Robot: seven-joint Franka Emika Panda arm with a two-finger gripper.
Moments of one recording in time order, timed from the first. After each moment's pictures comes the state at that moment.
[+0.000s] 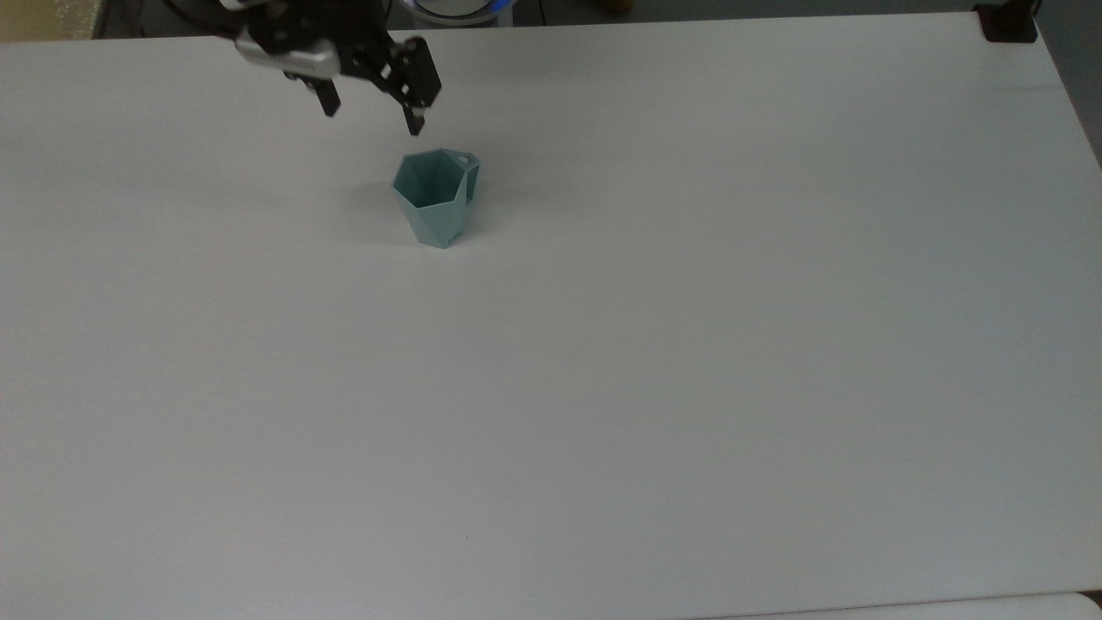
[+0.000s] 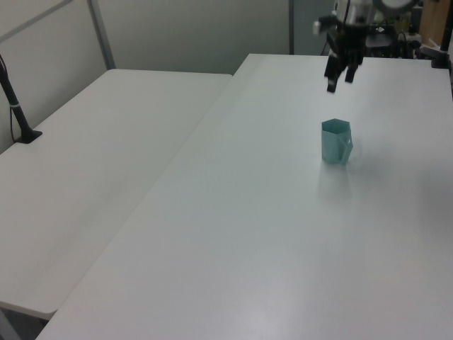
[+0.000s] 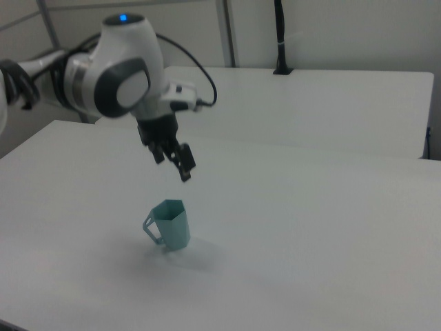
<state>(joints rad) 0.49 -0.15 -0.41 -2.03 0.01 2.04 0.28</state>
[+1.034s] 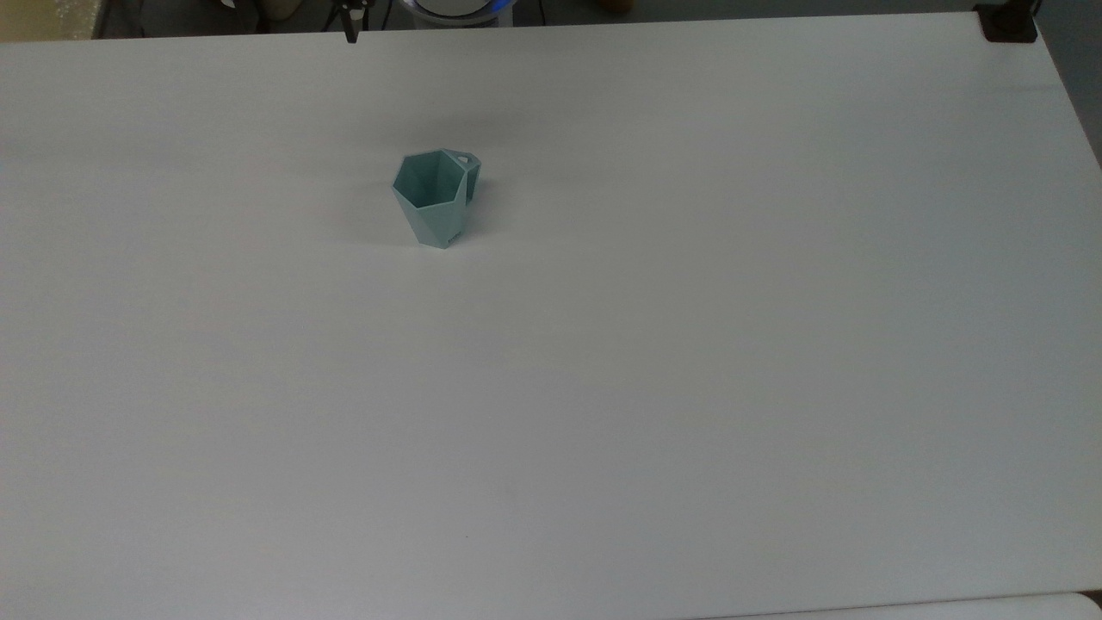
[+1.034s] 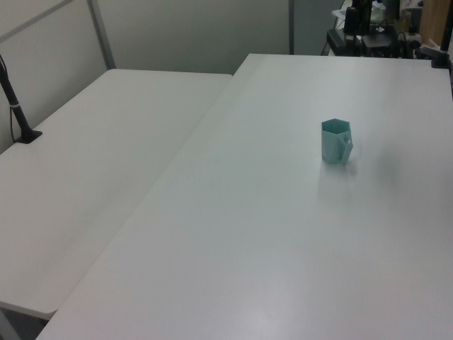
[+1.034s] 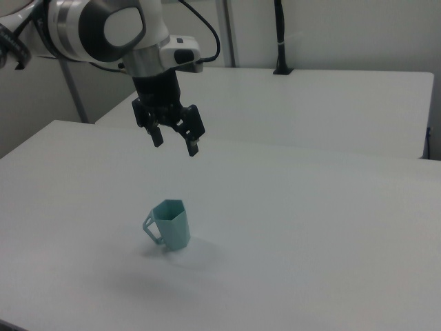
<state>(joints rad) 0.34 -0.14 -0.31 -1.80 -0.07 1.72 0.04</state>
